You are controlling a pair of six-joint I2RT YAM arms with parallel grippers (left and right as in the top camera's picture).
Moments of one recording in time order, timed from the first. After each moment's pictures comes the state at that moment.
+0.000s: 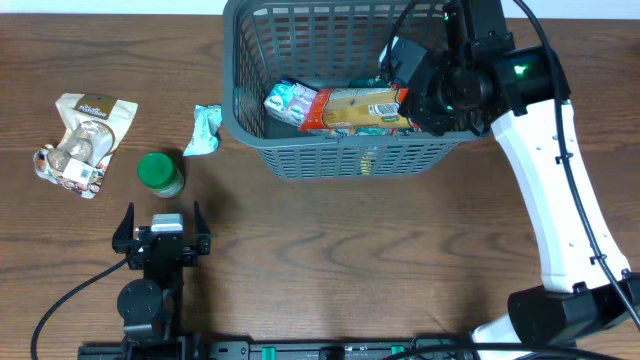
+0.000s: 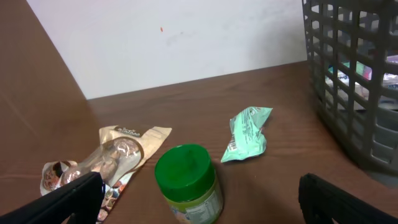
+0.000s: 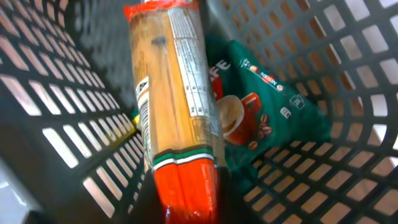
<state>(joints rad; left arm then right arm) 0.06 0.01 0.03 -0.13 -0.05 0.23 0.27 1.71 1.90 -1.24 -0.18 -0.71</state>
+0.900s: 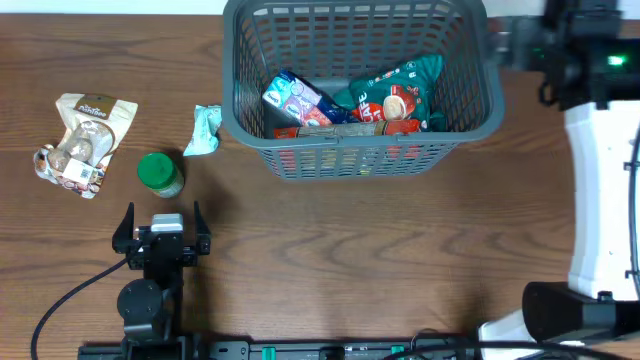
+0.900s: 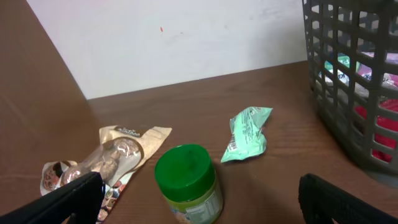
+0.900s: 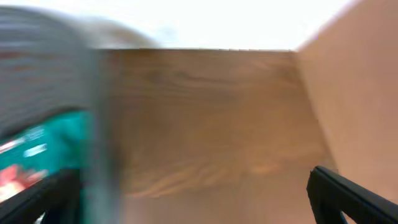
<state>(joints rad) 0.06 0.01 0.03 -0.13 -0.05 0.23 0.00 1.70 2.04 -1.11 0.39 0.02</state>
